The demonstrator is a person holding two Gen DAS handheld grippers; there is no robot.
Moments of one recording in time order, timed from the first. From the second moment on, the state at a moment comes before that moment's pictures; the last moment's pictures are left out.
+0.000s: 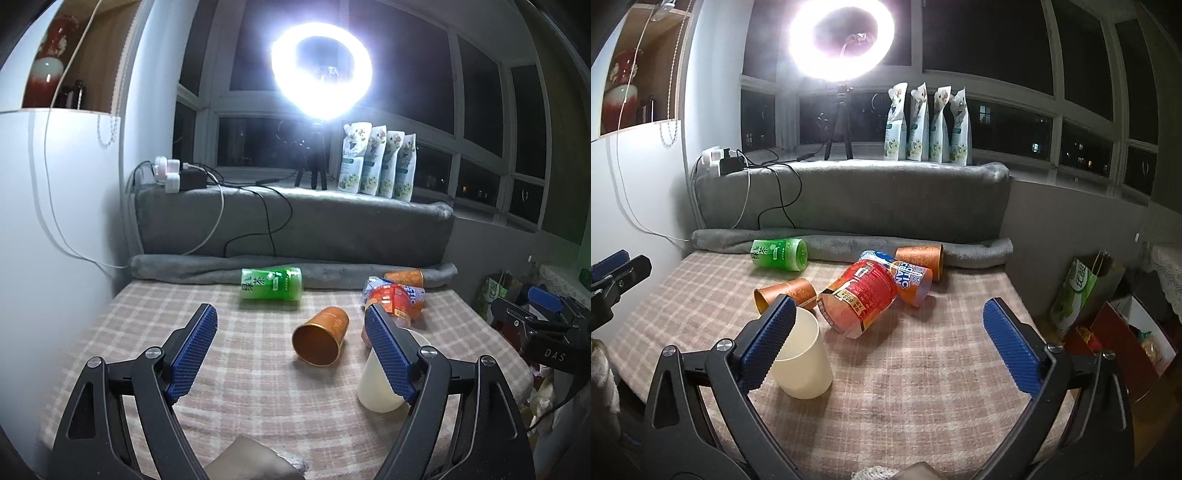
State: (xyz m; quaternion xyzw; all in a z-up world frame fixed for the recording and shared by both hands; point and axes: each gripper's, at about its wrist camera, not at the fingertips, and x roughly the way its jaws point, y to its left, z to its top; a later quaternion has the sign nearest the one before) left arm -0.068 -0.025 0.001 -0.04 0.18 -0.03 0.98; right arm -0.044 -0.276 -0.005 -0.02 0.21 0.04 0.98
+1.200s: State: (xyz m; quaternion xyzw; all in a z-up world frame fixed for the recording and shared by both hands) left arm -0.065 -0.030 0.002 -0.03 0.18 -0.03 0.98; right arm -0.039 -0.282 -0.008 -0.01 0.21 0.03 0.98
